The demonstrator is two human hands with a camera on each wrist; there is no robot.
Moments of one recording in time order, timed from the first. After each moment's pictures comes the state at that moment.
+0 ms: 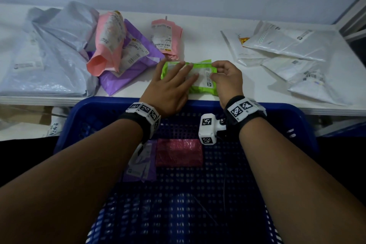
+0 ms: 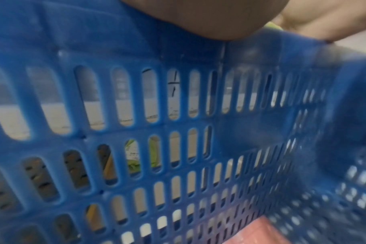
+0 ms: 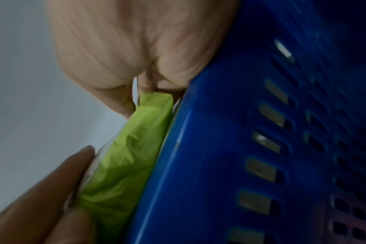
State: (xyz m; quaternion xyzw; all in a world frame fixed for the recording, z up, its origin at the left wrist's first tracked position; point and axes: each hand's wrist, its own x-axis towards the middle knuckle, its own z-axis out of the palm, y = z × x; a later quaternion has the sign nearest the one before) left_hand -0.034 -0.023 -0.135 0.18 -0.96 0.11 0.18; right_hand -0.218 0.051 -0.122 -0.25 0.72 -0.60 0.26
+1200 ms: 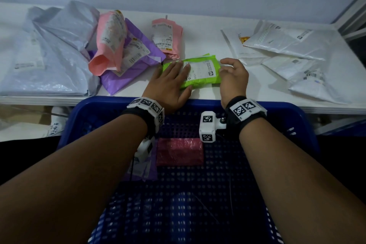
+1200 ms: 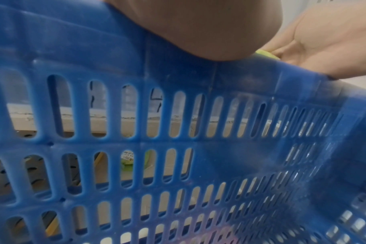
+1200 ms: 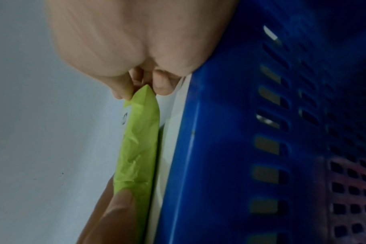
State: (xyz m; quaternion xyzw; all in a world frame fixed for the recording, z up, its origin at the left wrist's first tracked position) left_hand -0.043 -0.034 -0.143 0.30 -0.95 -0.04 0.11; right_hand -0.216 0.054 -0.119 -0.21 0.71 -0.64 0.20
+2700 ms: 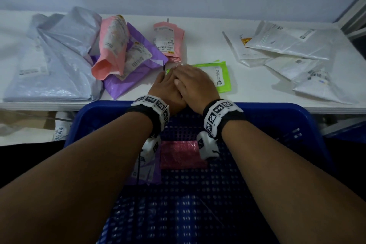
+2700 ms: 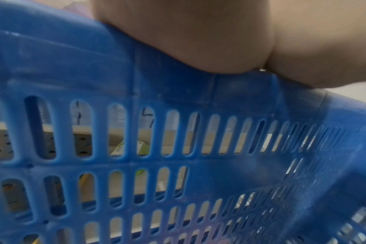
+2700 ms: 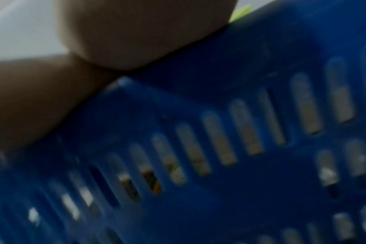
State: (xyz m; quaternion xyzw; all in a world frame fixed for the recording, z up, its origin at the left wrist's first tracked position) left_hand -0.049 -0.041 -0.141 0.31 -0.95 -0.06 0.01; right_hand -0.164 0.025 -0.124 -0.68 0.70 -0.22 -0.02
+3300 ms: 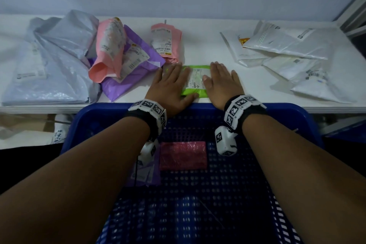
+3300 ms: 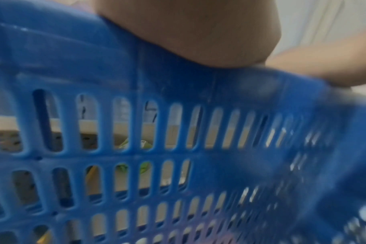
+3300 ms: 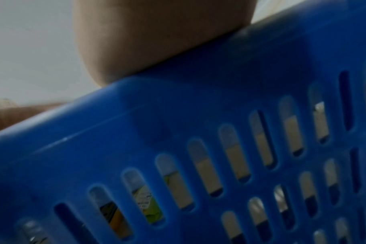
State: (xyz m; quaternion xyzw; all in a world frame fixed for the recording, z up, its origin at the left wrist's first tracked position) left_hand -0.050 -0.038 -0.140 0.31 -0.95 -0.05 0.05; right_hand -0.230 0.050 -0.132 -0.53 0.84 -0.06 0.10
